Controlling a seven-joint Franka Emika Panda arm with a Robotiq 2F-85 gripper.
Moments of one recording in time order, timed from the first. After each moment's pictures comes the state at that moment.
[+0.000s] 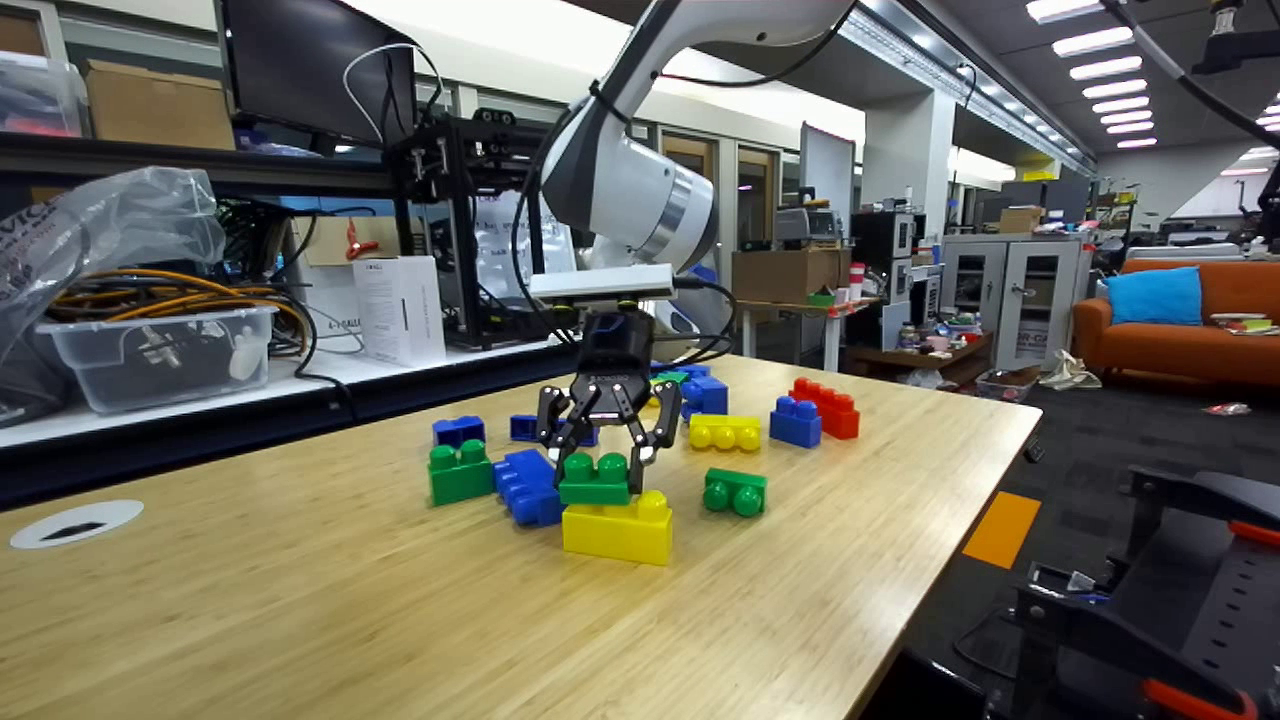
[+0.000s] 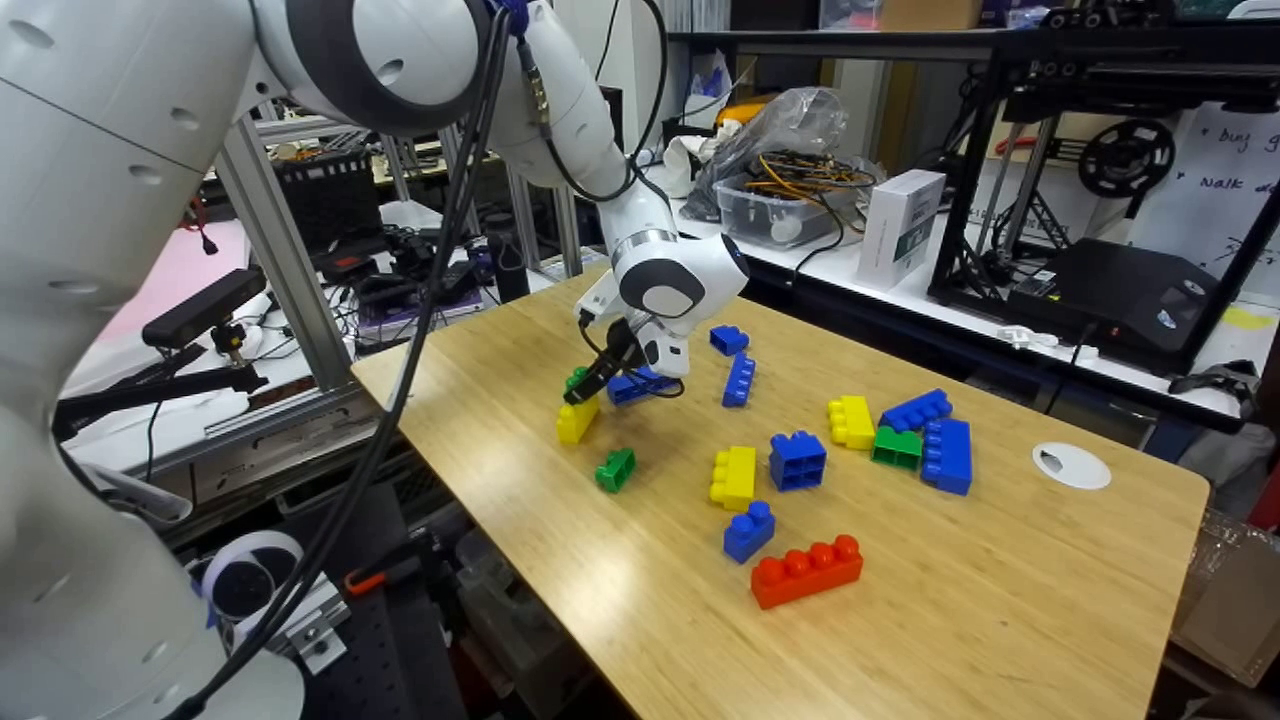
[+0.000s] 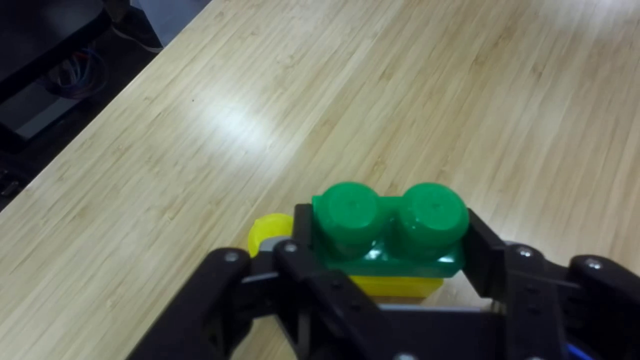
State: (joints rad) arm 0.18 0.79 0.09 -1.74 0.65 1.98 0.69
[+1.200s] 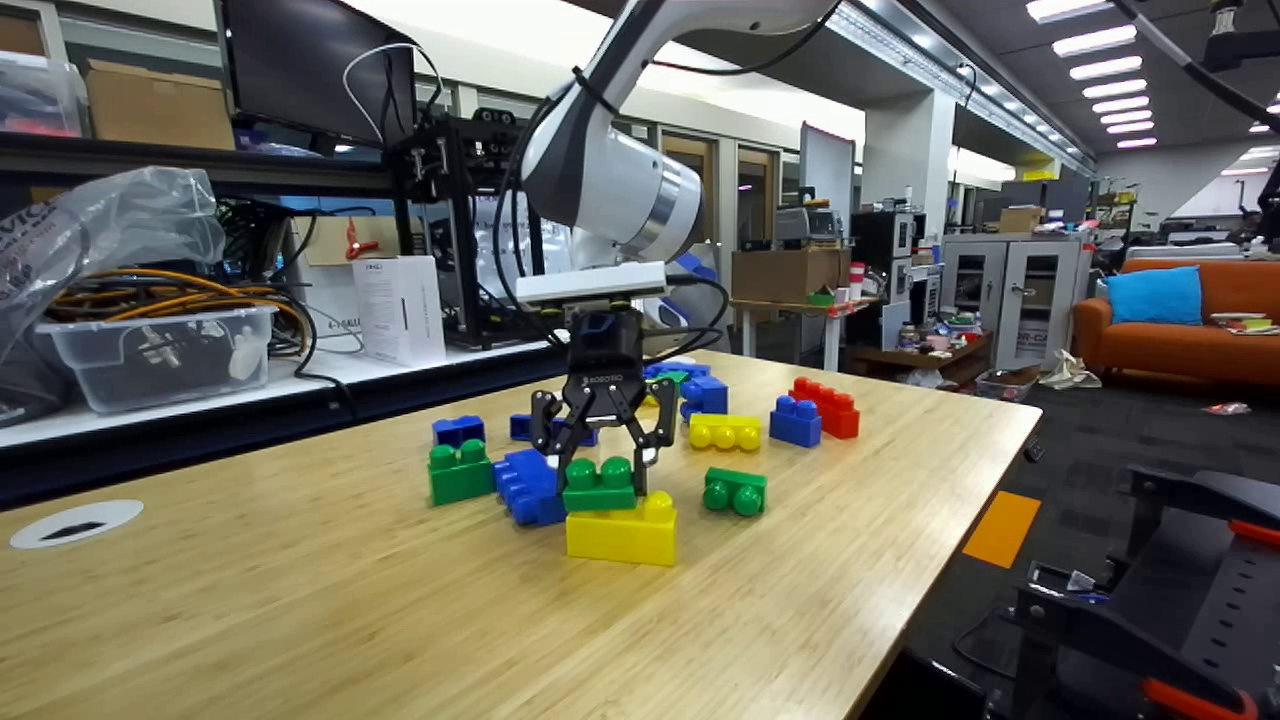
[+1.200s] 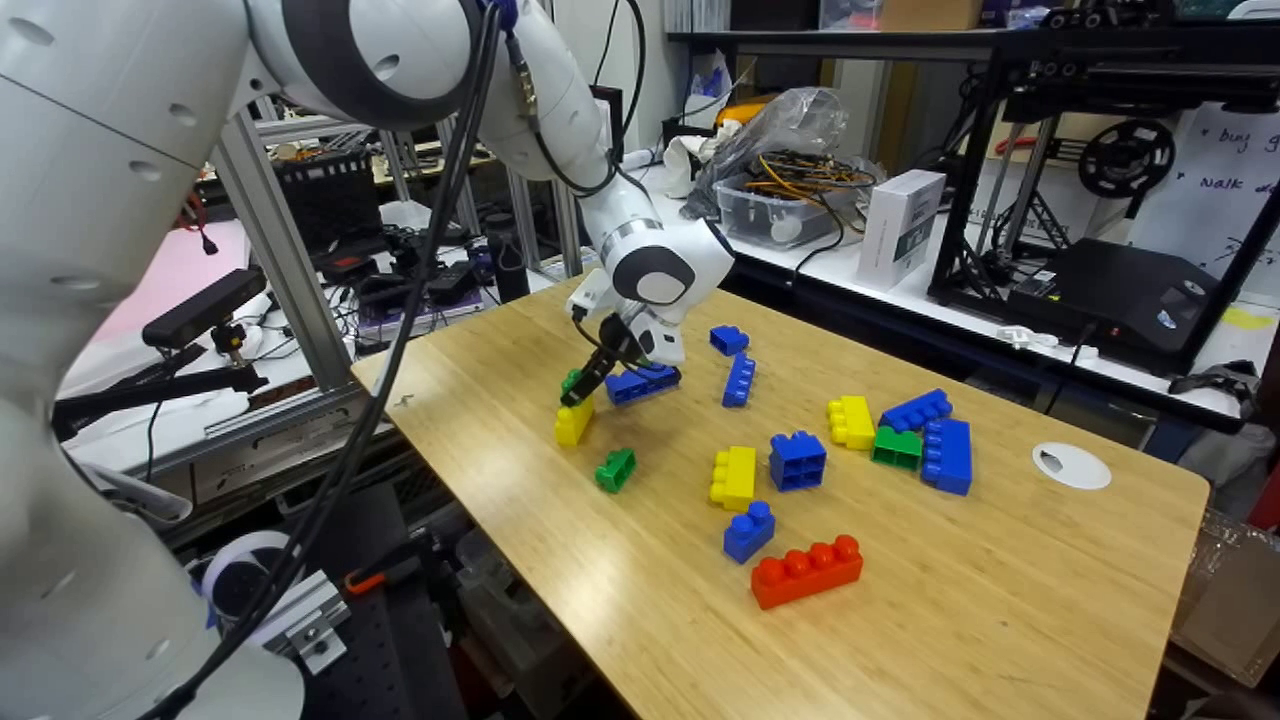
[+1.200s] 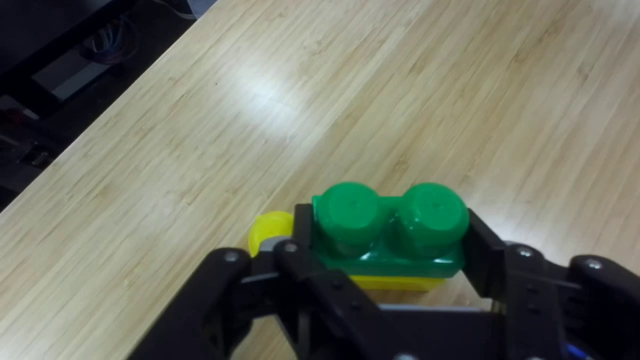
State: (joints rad) arm 0.22 0.78 0.09 -1.73 0.55 1.99 0.72
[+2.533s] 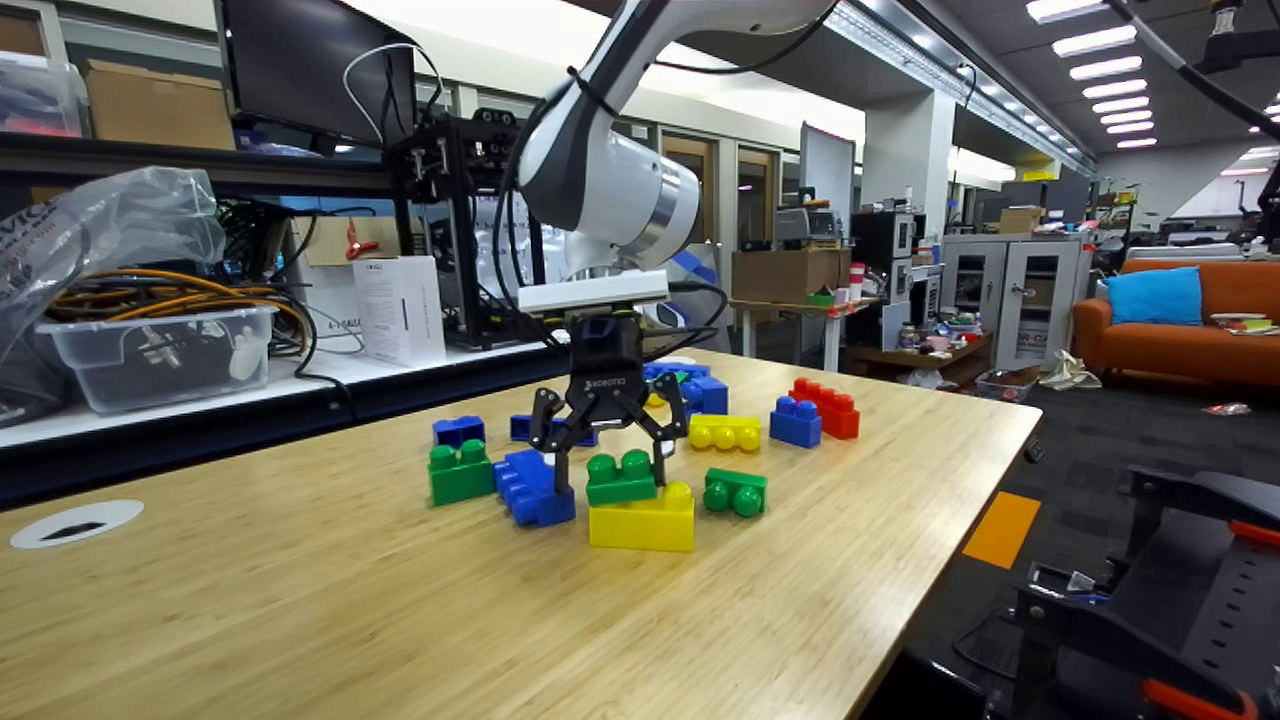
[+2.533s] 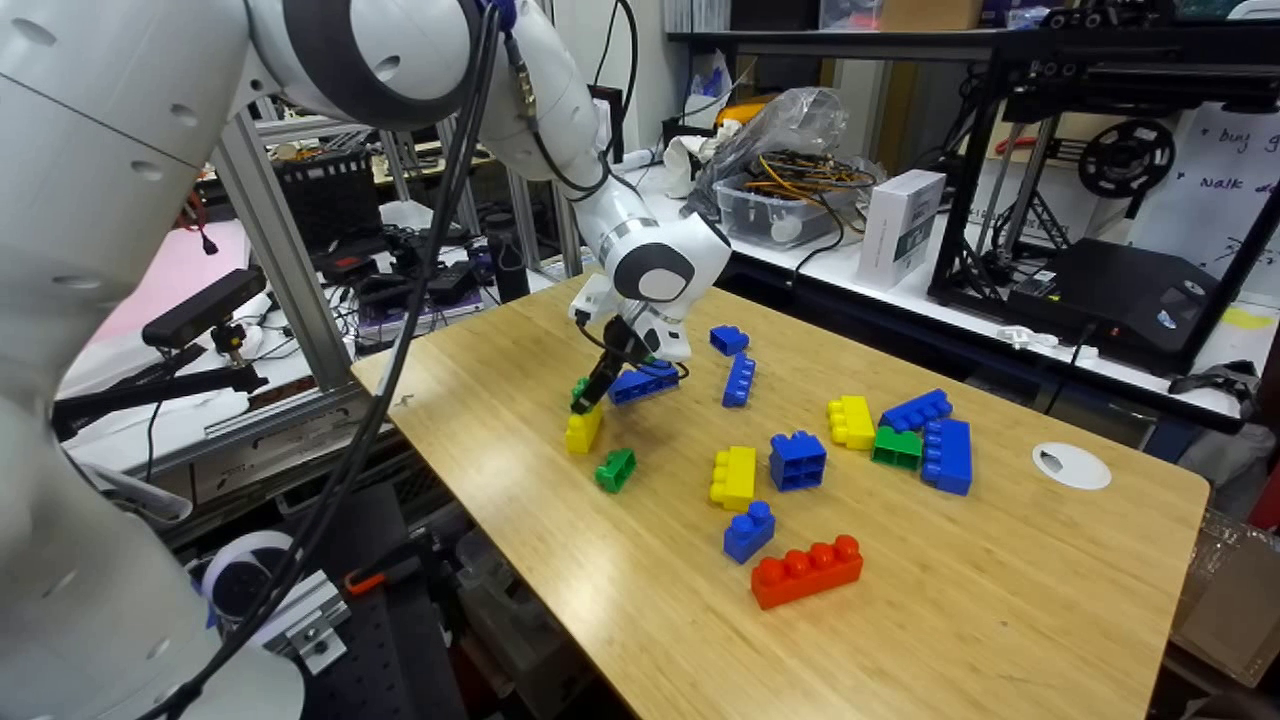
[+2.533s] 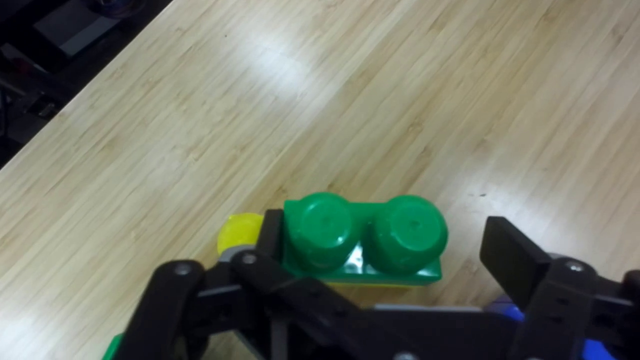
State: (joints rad) arm 0.23 0.79 0.09 -1.72 0.47 2.03 0.73
